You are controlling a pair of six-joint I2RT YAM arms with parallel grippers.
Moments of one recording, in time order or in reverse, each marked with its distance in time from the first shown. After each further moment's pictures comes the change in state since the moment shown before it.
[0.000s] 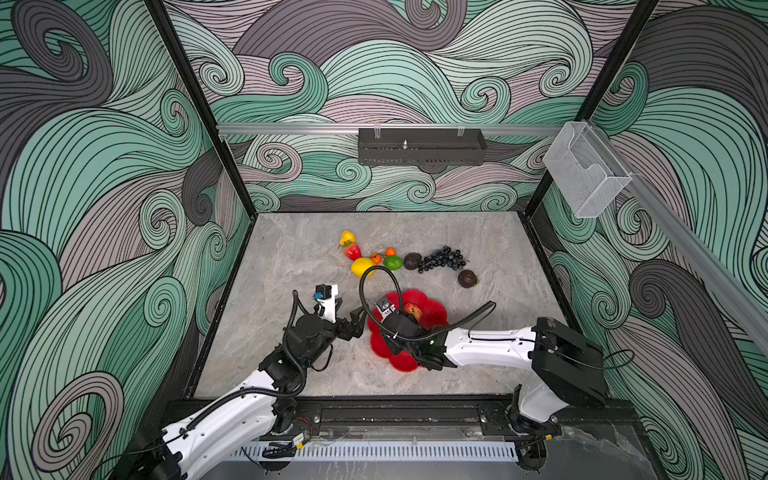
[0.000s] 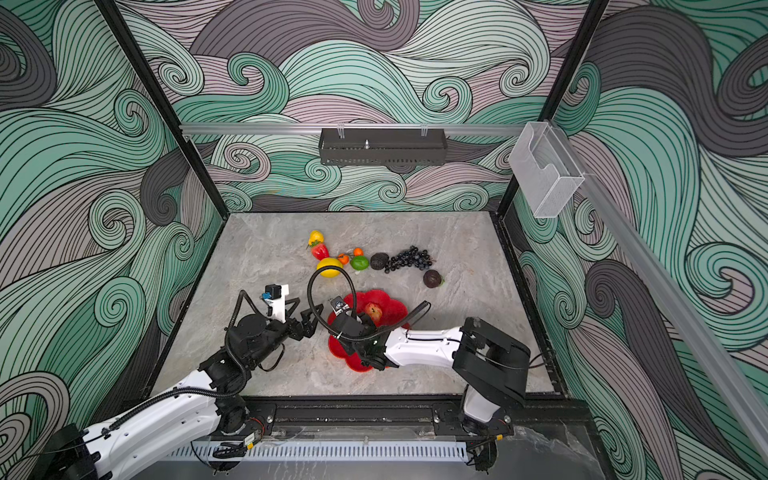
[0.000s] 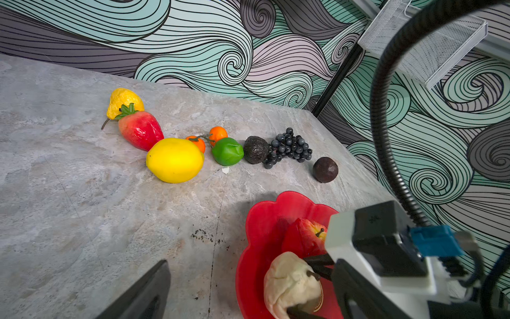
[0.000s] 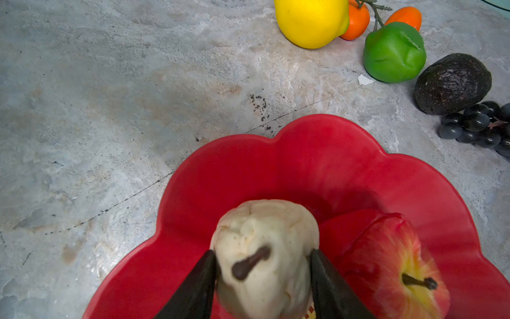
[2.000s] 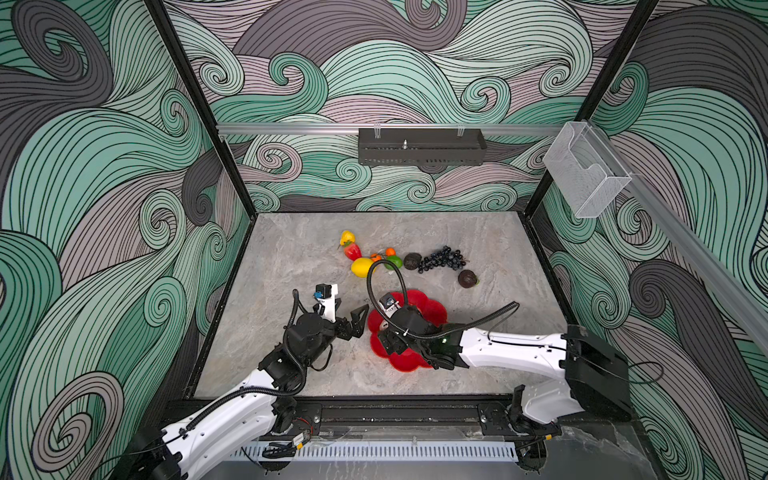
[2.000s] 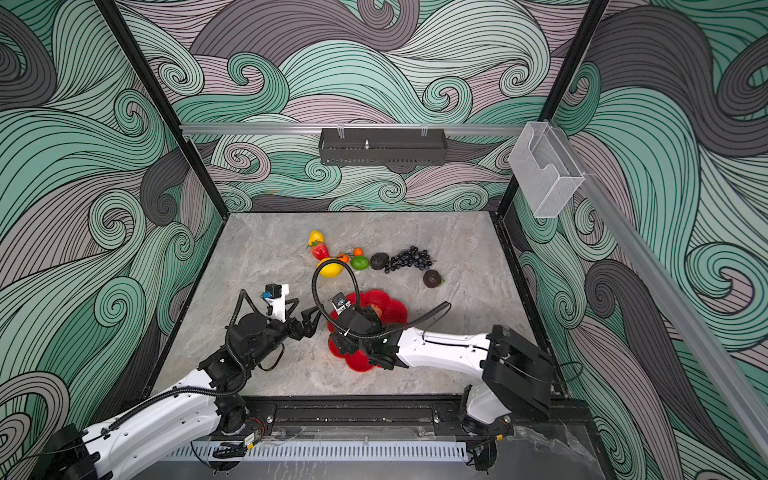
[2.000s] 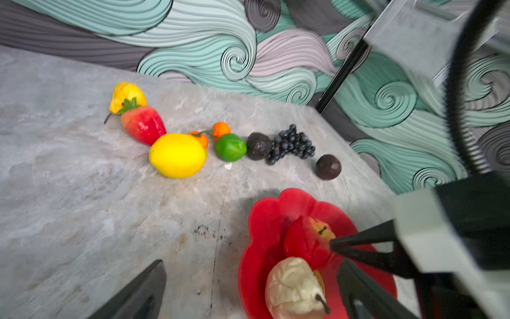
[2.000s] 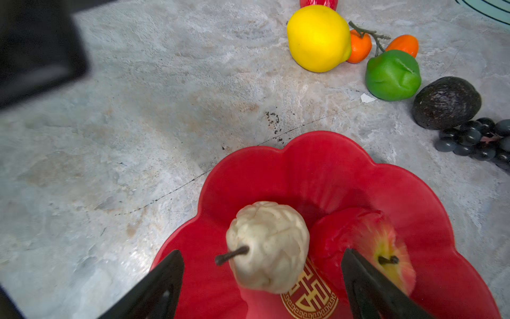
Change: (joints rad) left arm 0.006 0.003 0.047 -0.093 -0.006 0.004; right arm -0.008 -0.177 0.003 -0.096 -0.084 -0.007
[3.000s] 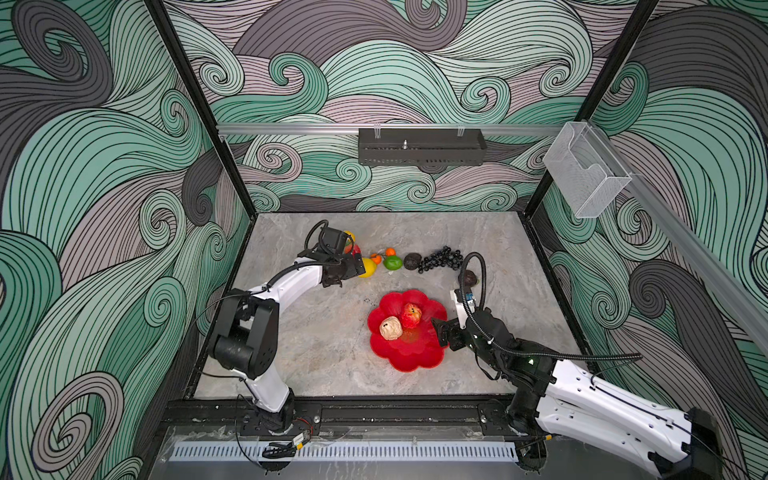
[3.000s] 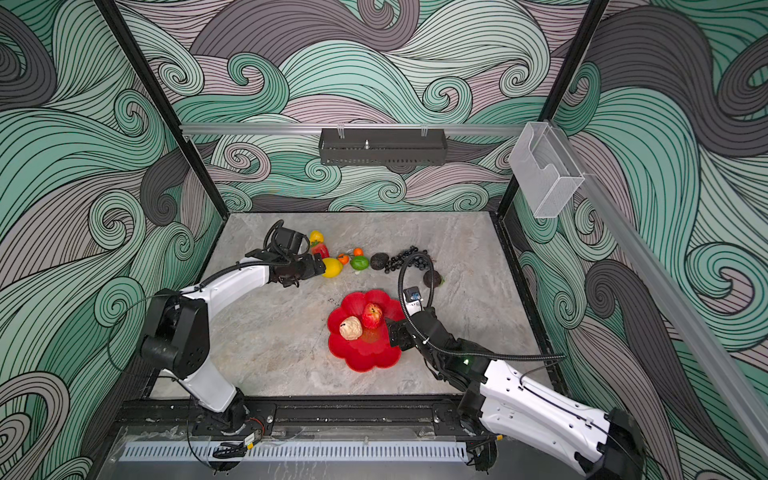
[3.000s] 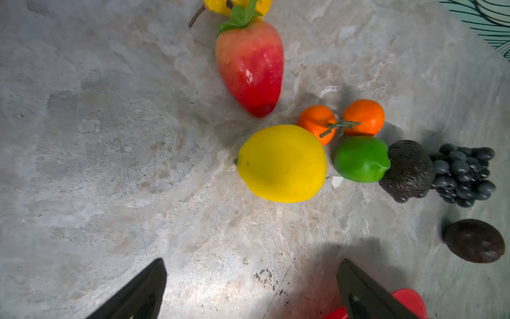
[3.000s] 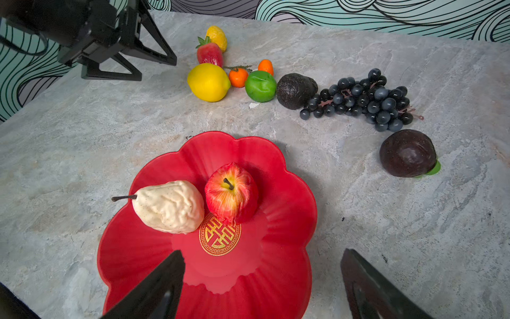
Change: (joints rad) left arm 0.336 0.983 0.916 -0.661 0.193 -0.201; right arm -0.206 -0.672 -0.316 -0.173 0.026 0.100
